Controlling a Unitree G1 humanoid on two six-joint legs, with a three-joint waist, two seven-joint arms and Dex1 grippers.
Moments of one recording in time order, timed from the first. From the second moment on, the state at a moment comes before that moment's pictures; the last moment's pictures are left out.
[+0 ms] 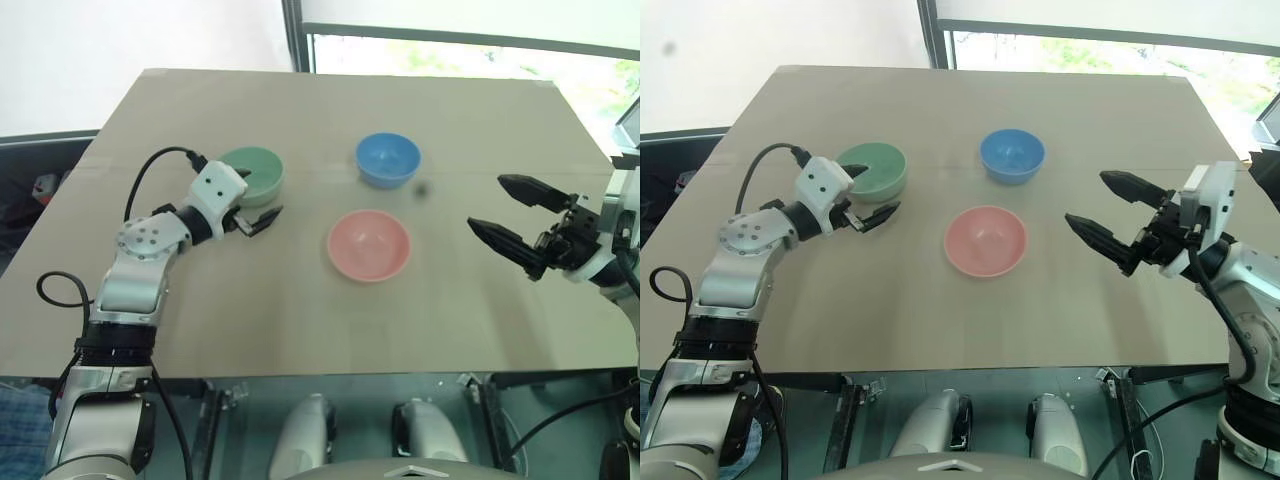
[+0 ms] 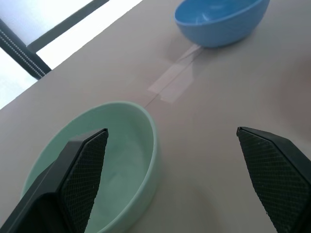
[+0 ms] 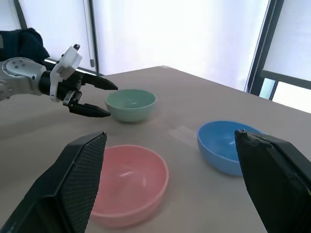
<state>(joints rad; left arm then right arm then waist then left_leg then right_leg) -0.48 0.70 0.03 0.18 -0.10 0.11 -0.75 -0.19 -0.55 -0.45 -0.54 0.66 0.61 0.91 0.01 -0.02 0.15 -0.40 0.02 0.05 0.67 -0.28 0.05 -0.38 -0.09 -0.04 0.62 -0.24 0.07</state>
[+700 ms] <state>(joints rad) -0.72 0.71 -0.04 0.66 0.04 -0.10 -0.81 -0.04 -0.66 -0.46 -0.57 0.76 0.48 0.93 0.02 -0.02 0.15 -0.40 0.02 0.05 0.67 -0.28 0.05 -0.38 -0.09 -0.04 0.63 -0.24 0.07</state>
